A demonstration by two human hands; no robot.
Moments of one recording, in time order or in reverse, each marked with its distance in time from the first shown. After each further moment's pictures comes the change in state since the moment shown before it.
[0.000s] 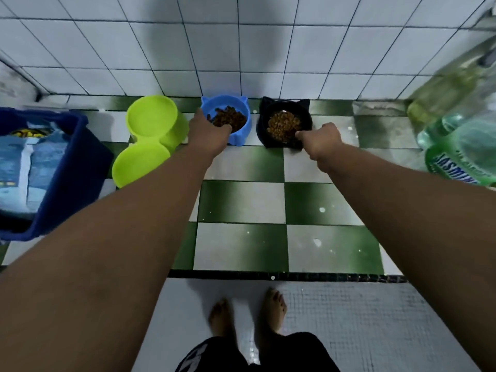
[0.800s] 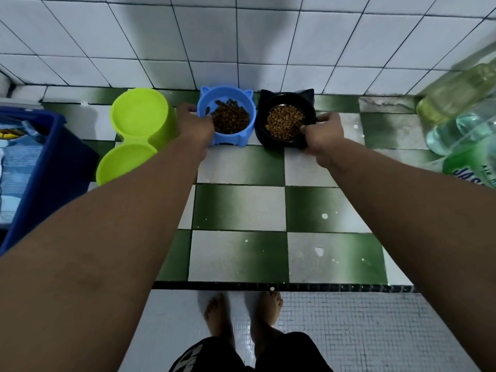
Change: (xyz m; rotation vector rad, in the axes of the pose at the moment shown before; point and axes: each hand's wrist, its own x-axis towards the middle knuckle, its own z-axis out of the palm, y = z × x) left_hand 0.038 -0.005 0.013 -0.238 0.116 -0.217; right_hand 0.035 -0.003 0.015 0.216 -0.024 0.107
